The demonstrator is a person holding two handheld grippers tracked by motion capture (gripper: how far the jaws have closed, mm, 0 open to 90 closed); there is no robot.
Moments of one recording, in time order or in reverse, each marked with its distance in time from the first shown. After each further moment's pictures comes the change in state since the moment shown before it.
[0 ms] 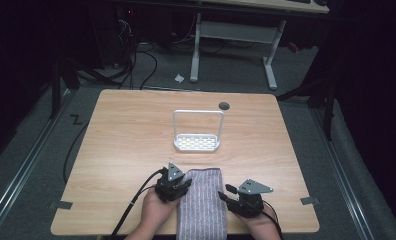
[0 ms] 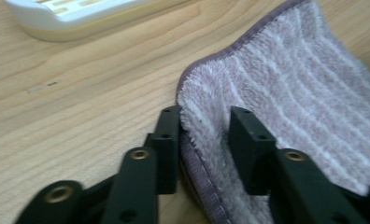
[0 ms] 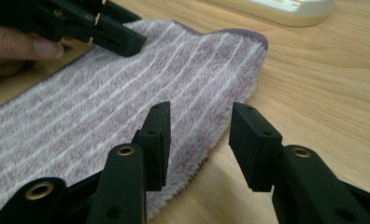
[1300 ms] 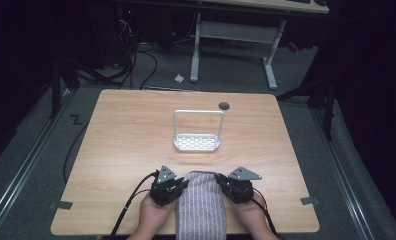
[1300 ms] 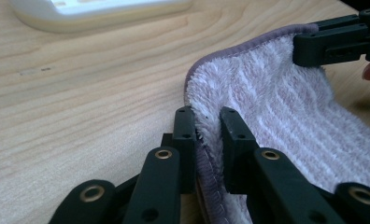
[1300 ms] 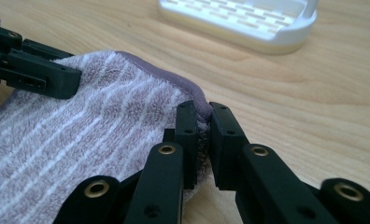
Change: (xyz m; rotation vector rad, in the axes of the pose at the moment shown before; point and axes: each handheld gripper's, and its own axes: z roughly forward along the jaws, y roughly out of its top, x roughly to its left) left arm 0.006 -0.011 -0.018 -0.089 -0.086 -0.100; right arm -0.004 0.025 0.030 -0.026 -0.100 0.035
